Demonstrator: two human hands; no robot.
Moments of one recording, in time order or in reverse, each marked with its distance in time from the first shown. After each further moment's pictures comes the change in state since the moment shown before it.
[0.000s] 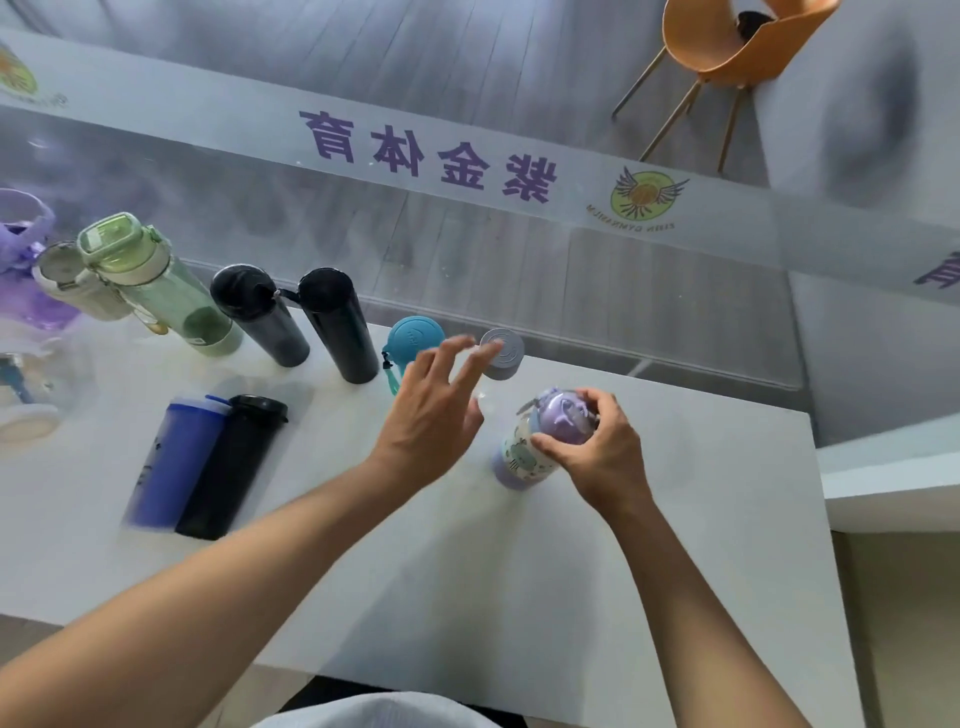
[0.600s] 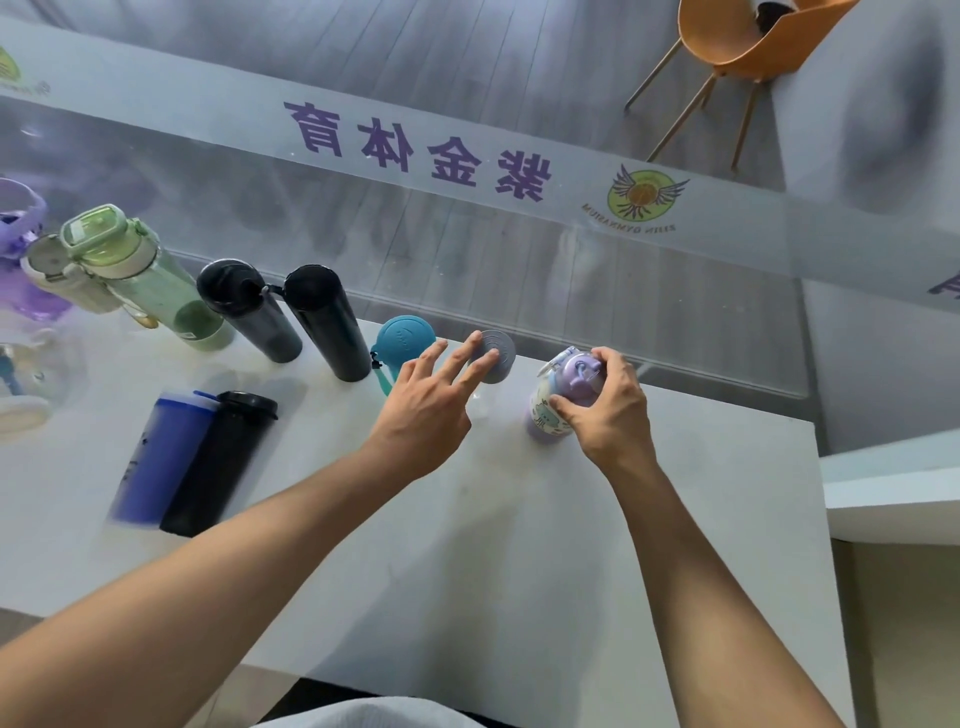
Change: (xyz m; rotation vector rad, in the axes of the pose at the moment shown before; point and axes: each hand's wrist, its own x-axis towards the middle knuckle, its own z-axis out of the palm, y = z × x) left_hand 0.015 -0.005 0.019 0.232 -0.256 -0.058; right_hand 0.060 0.008 -0.008 -0.044 0.055 -0.050
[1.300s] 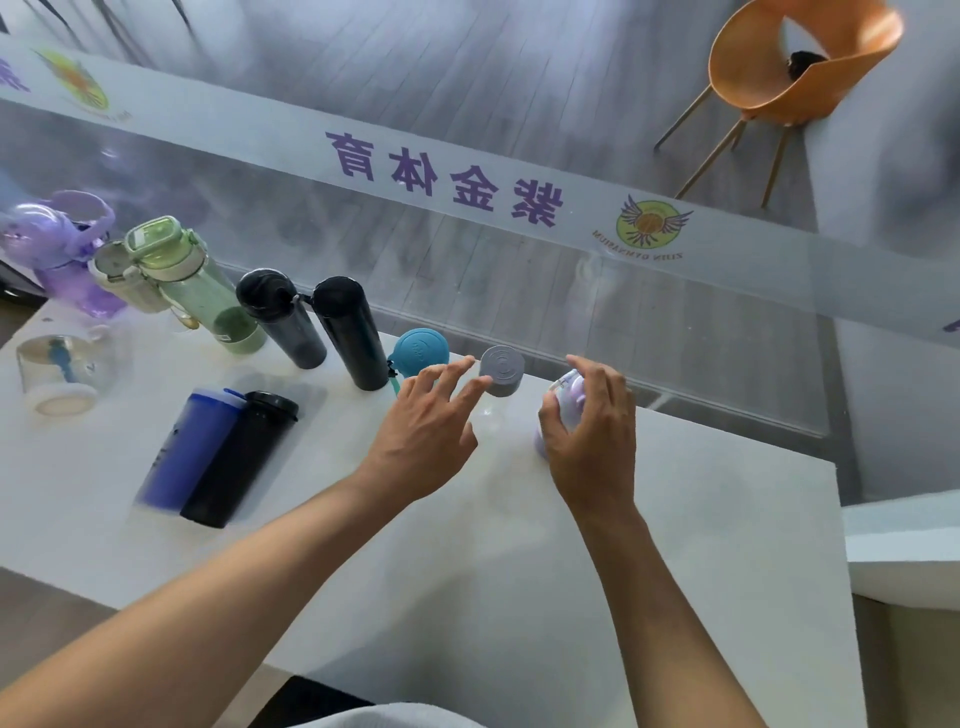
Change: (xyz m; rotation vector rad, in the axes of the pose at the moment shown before) left_hand -0.024 0.013 -0.019 0.014 0.097 -0.054; right_hand -0.037 -0.048 0.002 -0.083 0.239 -0.352
